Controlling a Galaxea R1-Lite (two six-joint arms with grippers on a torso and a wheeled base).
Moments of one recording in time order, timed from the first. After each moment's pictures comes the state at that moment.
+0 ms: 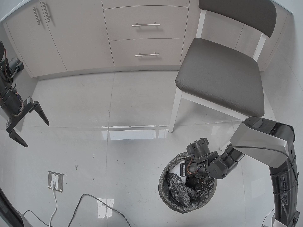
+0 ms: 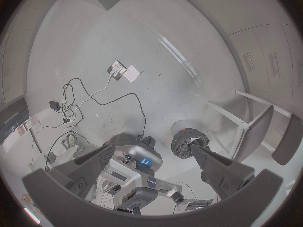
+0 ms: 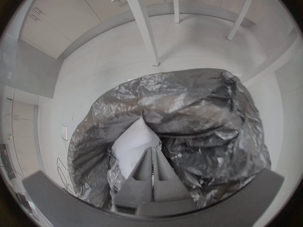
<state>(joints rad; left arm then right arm) 0.19 1.88 -2.00 1.55 -0.33 -0.57 0.52 2.45 -1.06 -0.50 -0.13 0.42</state>
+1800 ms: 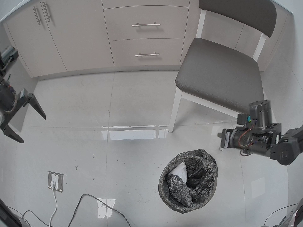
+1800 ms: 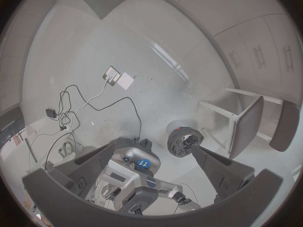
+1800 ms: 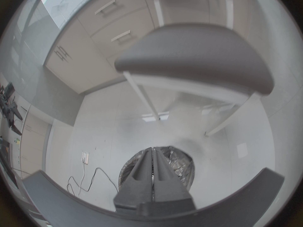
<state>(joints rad) 0.13 1.76 -2.00 1.55 -0.32 -0.60 0.43 1.73 -0.72 -0.51 -0.12 0.32</state>
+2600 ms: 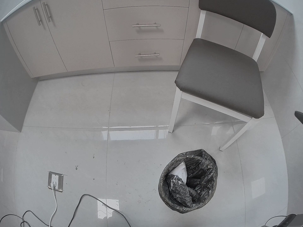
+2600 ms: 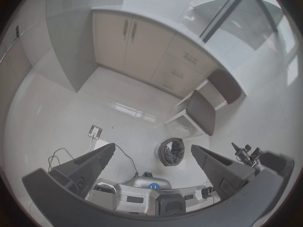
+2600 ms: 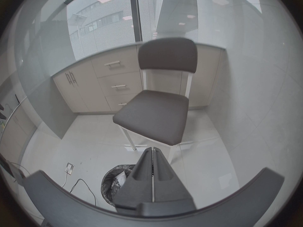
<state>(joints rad) 0.11 1.00 -1.97 1.55 -0.32 -0.32 0.16 0.89 -0.72 -0.01 -0.10 0.05</state>
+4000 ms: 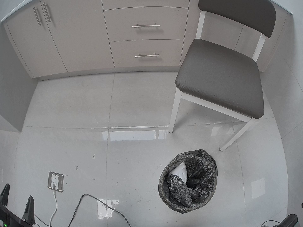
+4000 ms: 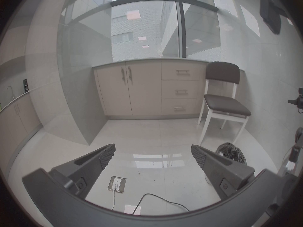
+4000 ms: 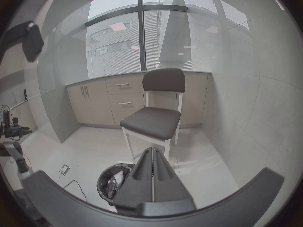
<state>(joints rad) 0.00 0.04 -0.07 0.03 0.02 0.02 0.13 0.13 -0.26 0.01 -0.07 -0.01</state>
